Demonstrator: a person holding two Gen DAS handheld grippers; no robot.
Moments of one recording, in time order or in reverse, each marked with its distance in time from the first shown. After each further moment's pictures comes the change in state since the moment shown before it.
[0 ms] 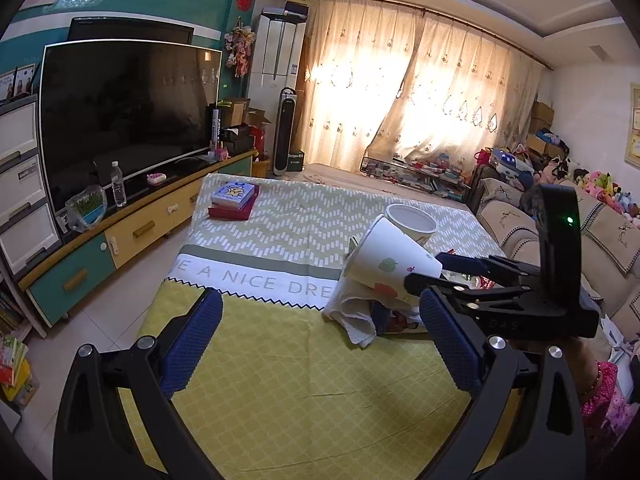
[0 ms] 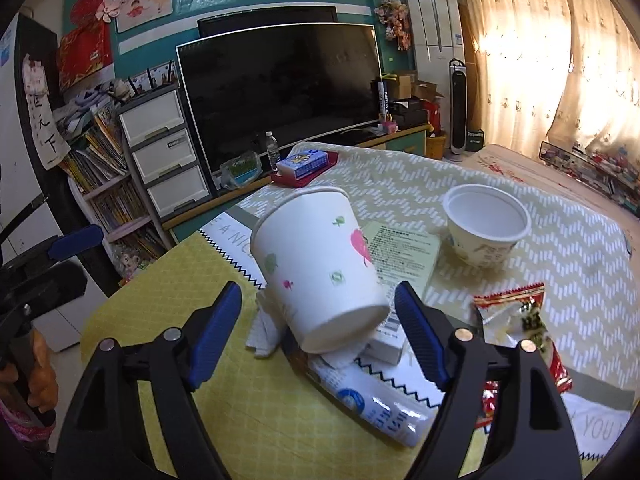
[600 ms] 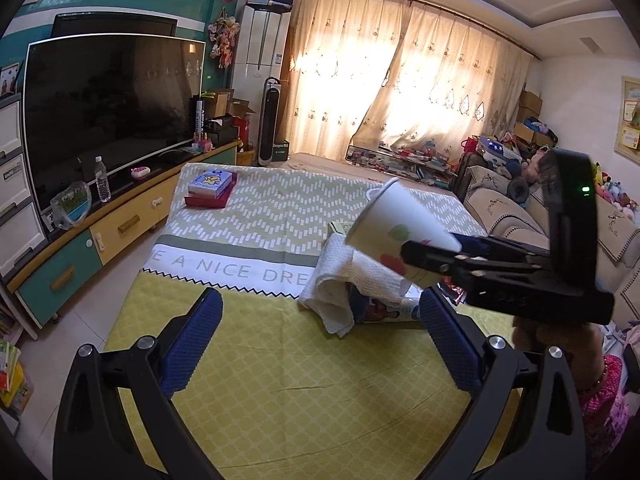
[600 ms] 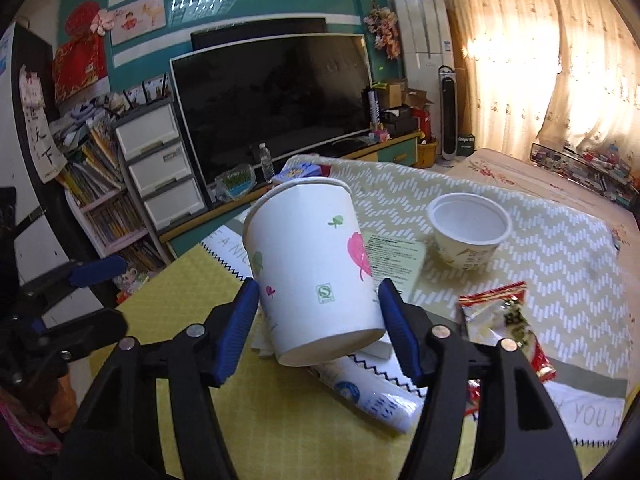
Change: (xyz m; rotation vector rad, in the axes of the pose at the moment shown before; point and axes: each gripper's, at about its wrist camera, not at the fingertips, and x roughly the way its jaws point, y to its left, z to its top) left arm 0.014 -0.018 -0.008 0.023 0.041 -0.047; right arm -0.022 0.005 -0.001 0.042 -0.051 -0.029
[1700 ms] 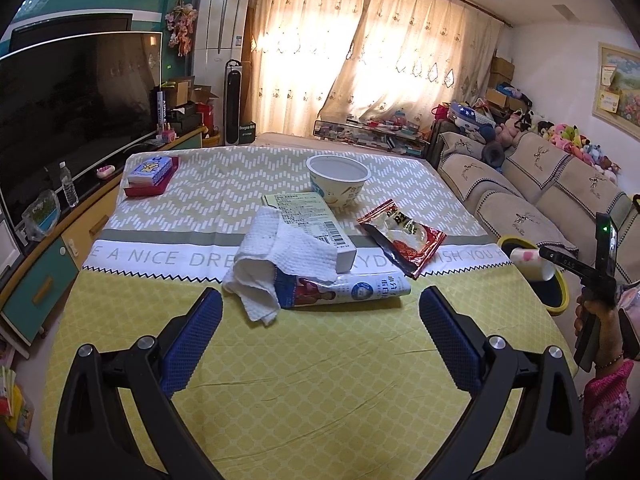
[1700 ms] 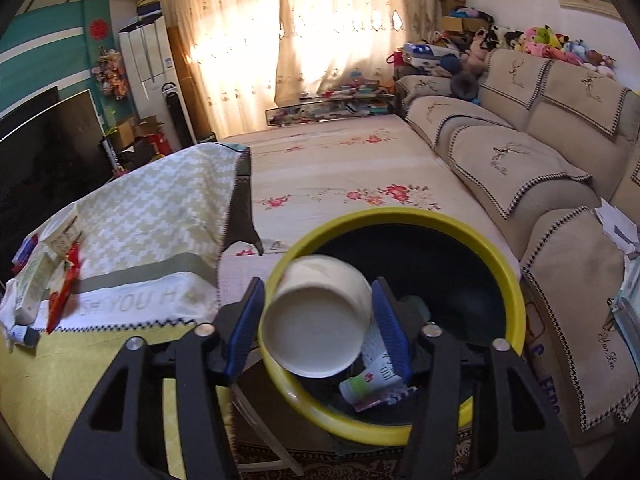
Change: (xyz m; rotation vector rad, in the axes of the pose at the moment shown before) left arm 0.034 -0.056 -0.012 0.095 0.087 -0.085; right arm -0.170 -0.241 -0.150 0.529 -0.045 -0.766
